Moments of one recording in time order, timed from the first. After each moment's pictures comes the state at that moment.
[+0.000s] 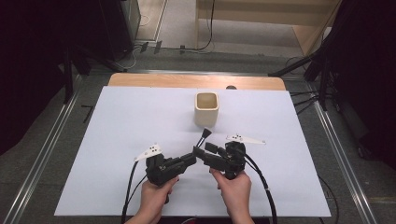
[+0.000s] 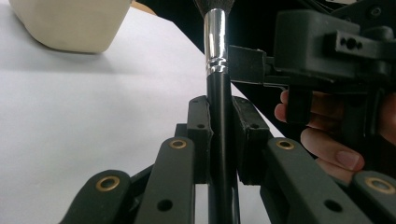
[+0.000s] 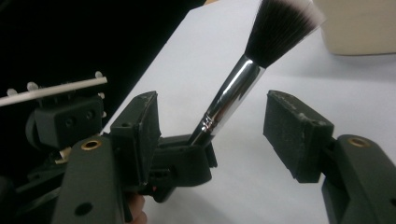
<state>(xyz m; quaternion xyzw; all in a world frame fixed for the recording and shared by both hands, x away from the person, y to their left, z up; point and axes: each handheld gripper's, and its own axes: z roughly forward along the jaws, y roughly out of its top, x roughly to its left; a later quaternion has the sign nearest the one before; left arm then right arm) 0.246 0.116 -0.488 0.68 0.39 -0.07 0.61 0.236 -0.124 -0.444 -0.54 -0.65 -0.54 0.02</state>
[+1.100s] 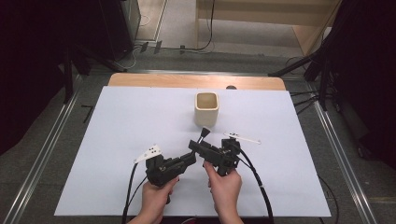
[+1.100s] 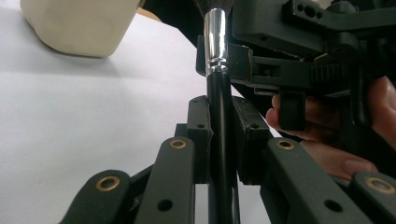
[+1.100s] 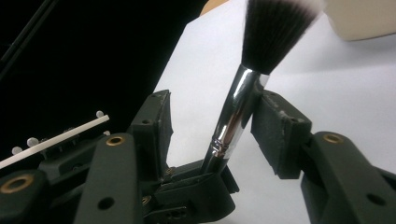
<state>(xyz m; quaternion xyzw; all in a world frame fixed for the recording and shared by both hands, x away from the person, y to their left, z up) 0.243 0.116 -0.490 0.67 0.40 -0.06 0.61 0.246 -0.110 -0.449 -0.59 -0.58 -0.56 0.06</state>
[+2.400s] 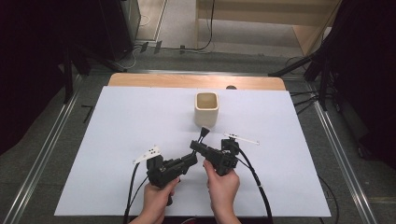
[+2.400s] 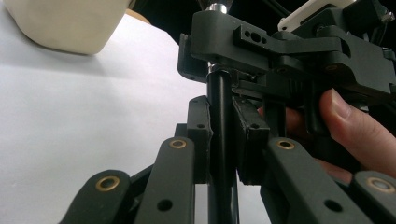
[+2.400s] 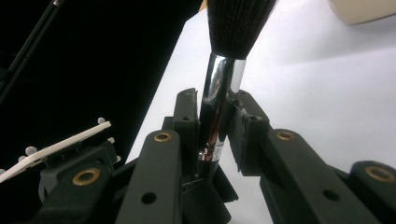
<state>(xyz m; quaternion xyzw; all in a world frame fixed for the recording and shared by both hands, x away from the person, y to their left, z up) 0.242 0.116 -0.495 0.65 0.40 -0.09 0.63 0.250 -0.109 -0.458 -0.60 -0.57 -0.56 0.09</state>
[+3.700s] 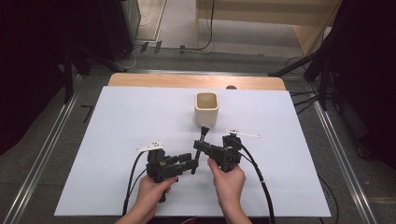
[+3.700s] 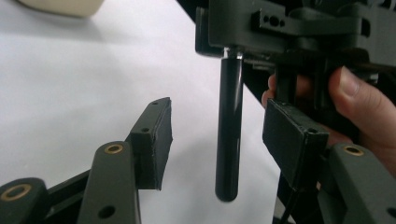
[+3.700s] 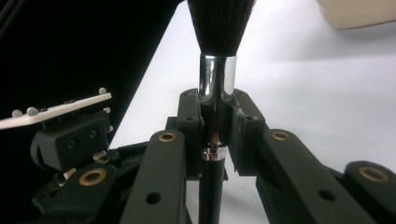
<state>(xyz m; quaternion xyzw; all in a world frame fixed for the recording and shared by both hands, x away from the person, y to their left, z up) 0.262 0.119 -0.489 0.71 0.40 -0.14 0.57 0.259 -0.119 -0.452 -0.58 -0.61 -0.53 0.08</state>
